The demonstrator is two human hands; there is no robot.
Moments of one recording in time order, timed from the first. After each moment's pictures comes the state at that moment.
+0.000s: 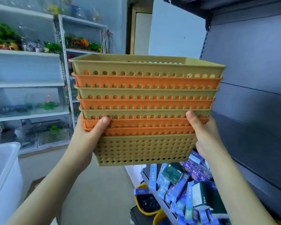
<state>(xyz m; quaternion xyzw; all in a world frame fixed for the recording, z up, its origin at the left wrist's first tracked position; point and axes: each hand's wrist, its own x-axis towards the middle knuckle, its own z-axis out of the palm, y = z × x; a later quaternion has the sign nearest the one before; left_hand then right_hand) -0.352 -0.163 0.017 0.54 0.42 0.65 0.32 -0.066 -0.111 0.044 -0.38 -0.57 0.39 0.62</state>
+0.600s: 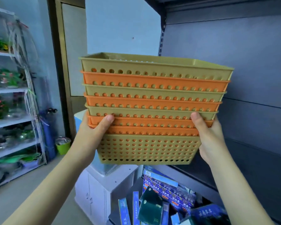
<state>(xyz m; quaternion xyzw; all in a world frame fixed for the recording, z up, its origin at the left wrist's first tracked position) -0.294 0.160 0.034 0.63 0.27 0.57 0.45 -0.025 0.063 0.064 -0.43 -0.46 0.24 0.74</state>
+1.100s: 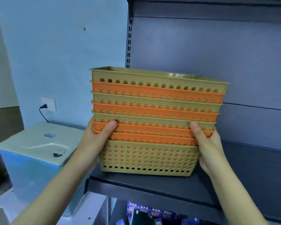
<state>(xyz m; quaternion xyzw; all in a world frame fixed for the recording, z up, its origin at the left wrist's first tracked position) -0.218 0.330 0.037 0.64 0.14 0.45 0.61 -0.017 0.138 0.055 -0.54 -0.33 0.11 0.77</state>
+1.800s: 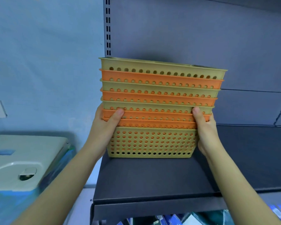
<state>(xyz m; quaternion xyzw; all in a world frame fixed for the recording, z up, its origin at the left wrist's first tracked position) -0.141 0.413 0.028 0.64 0.08 0.39 0.66 0.004 0.185 0.041 -0.59 -0.24 -0.01 0.77</state>
